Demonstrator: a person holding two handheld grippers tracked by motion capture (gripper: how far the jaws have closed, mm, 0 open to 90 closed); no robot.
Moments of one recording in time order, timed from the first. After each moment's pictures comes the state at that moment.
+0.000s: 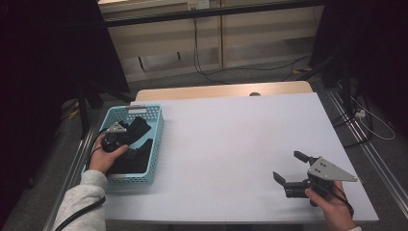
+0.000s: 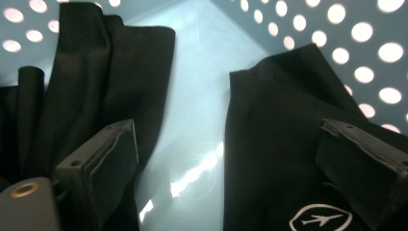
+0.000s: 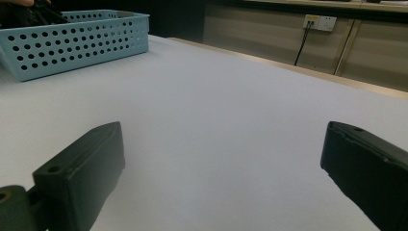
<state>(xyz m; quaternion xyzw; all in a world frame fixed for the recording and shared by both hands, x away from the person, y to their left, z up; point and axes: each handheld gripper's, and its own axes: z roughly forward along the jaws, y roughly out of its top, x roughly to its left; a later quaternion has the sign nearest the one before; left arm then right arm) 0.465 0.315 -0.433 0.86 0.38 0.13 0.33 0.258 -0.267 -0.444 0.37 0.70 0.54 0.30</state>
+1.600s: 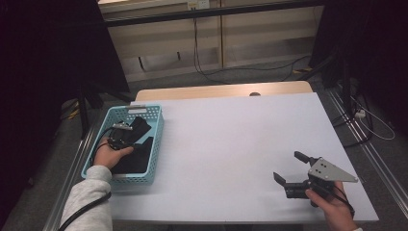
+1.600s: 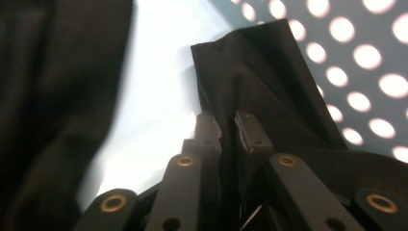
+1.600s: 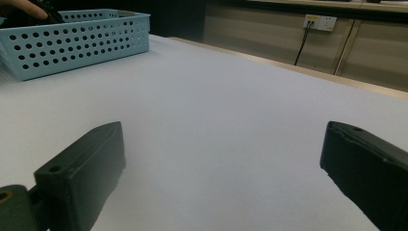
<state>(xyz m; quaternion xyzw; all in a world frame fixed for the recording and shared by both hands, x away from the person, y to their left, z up) 0.476 0.304 -0.429 0.85 0.43 0.07 0.31 0.256 -0.268 -0.444 0.37 0.70 0.53 0.30</state>
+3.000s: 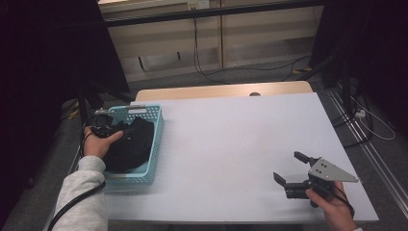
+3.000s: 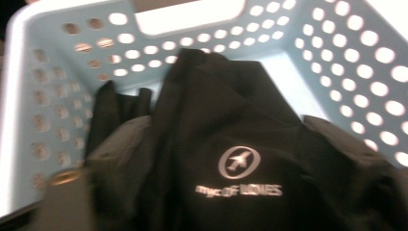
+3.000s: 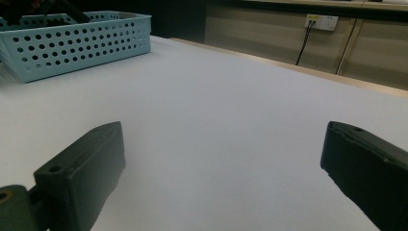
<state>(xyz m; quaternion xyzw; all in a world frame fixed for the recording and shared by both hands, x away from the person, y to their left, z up) 0.489 0.326 -0.394 0.79 0.49 0.17 0.33 0.256 -0.268 -0.444 0.37 0.70 0.54 0.29</state>
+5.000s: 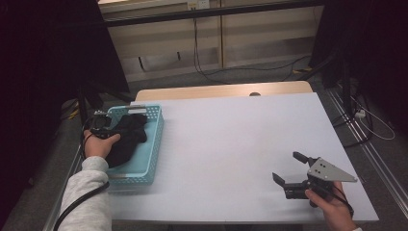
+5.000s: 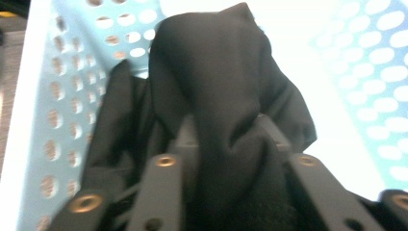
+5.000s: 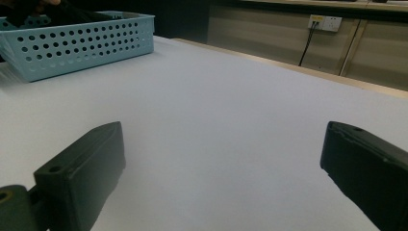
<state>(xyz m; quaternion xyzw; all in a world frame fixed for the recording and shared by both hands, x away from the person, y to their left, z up) 0.492 0.334 -0.404 0.75 0.55 0.19 0.30 0.256 -0.266 -0.444 0.37 0.70 0.54 0.29</state>
